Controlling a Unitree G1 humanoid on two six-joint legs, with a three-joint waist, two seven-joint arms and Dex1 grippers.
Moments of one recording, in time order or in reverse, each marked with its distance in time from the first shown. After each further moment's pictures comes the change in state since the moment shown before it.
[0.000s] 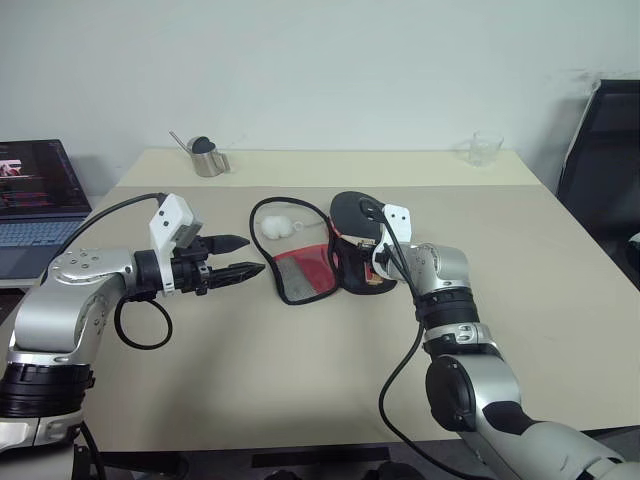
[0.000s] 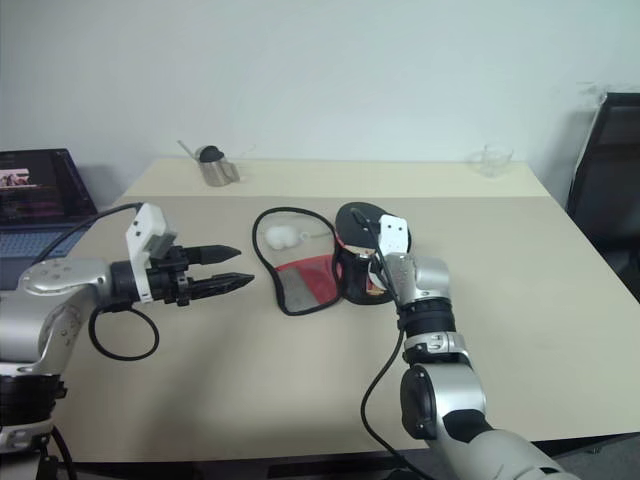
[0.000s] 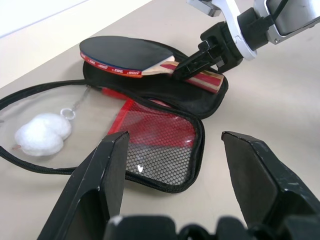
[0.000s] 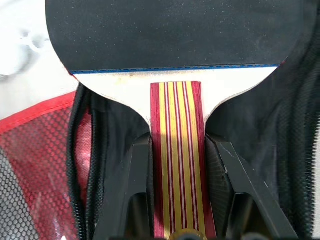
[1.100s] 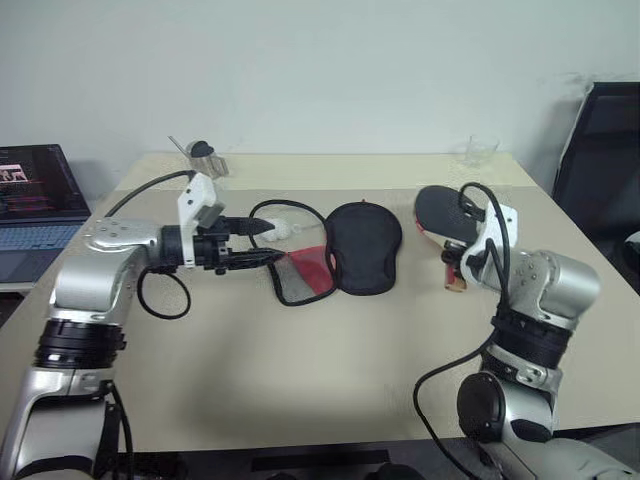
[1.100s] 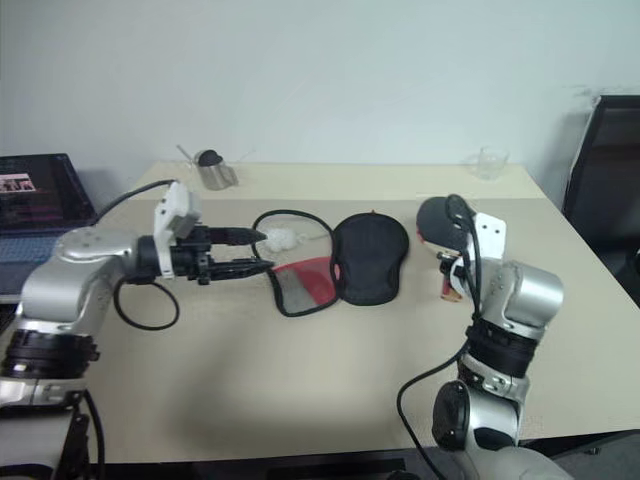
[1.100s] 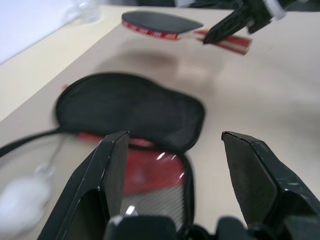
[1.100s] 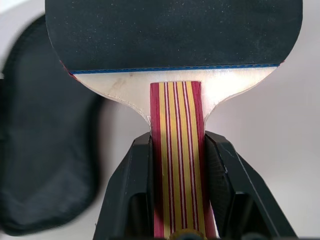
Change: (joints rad) left arm -0.204 -0.027 -0.108 0.205 0.068 -0.124 -0.153; right arm 0.130 -0.117 -0.193 -0.649 -0.109 0.511 0.096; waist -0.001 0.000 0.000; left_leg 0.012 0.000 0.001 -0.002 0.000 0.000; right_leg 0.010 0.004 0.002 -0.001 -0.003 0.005
